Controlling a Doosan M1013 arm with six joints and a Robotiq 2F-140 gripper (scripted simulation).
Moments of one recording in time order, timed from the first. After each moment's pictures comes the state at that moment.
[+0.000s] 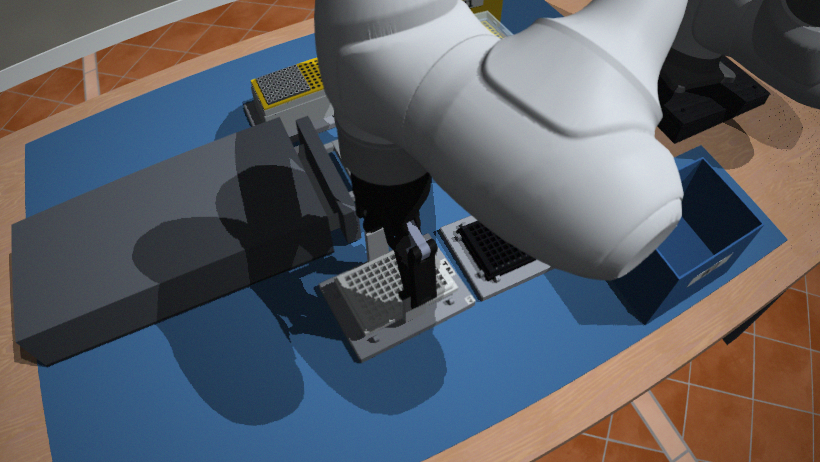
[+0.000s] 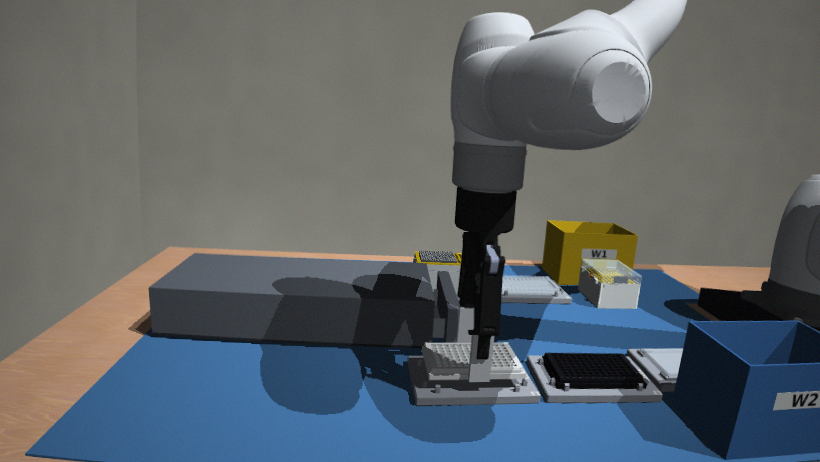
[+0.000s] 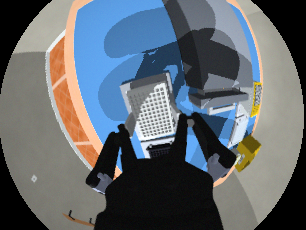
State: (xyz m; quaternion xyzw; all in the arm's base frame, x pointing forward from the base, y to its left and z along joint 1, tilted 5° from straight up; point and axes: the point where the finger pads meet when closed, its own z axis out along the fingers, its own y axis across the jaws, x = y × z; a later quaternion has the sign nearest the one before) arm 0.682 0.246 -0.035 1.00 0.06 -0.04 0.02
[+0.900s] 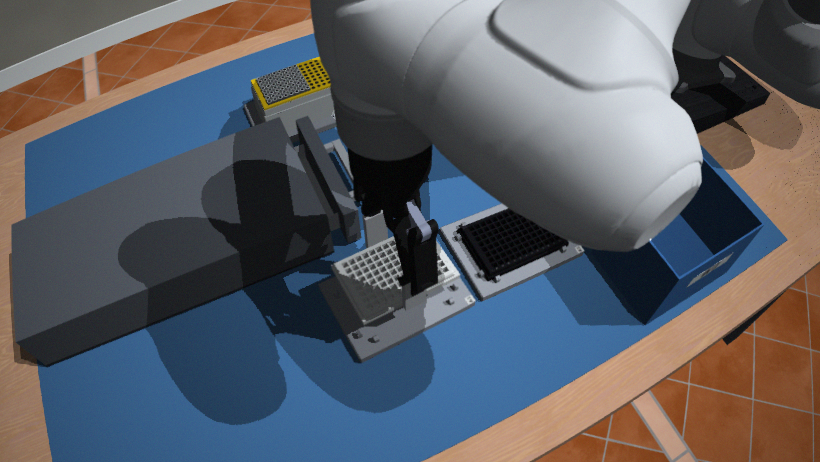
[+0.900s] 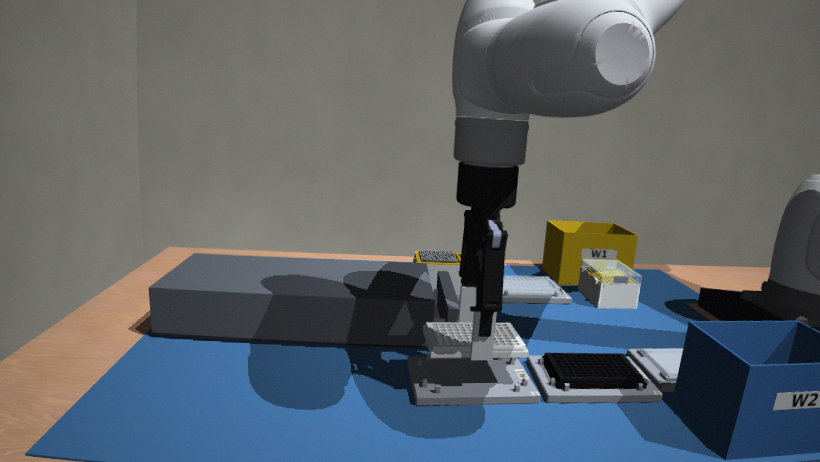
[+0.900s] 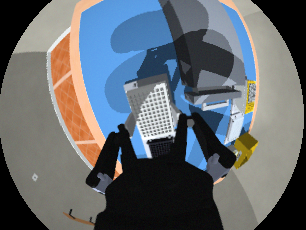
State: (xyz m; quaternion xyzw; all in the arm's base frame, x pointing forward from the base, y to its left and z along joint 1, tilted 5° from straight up) arm 0.684 0.248 -0.004 1.00 0.06 -0.04 0.02
